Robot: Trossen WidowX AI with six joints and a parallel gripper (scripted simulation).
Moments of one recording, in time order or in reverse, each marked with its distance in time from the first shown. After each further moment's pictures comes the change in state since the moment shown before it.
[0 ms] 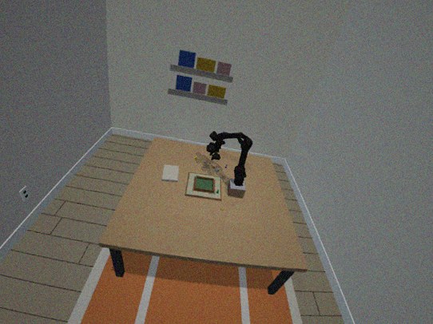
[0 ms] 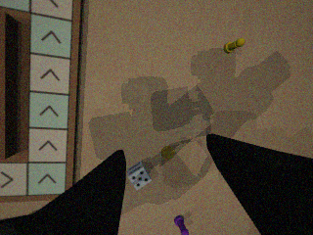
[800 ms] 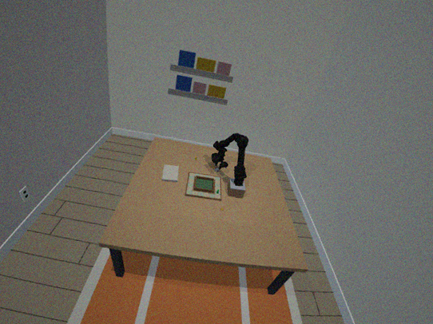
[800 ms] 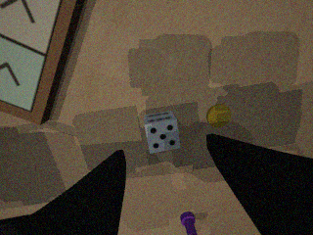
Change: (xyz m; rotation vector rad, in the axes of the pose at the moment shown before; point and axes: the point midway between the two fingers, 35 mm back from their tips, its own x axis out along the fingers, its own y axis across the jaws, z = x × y) arm 0.078 0.028 -0.088 -0.313 0.133 0.200
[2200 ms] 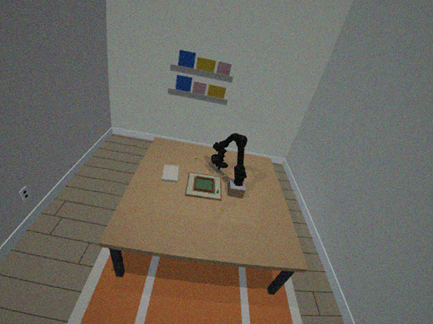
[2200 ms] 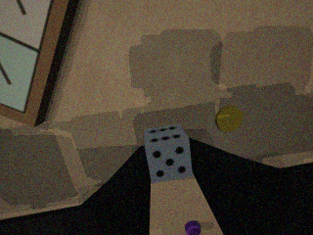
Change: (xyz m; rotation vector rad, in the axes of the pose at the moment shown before) arm 0.012 0.000 -0.002 -0.002 0.000 0.027
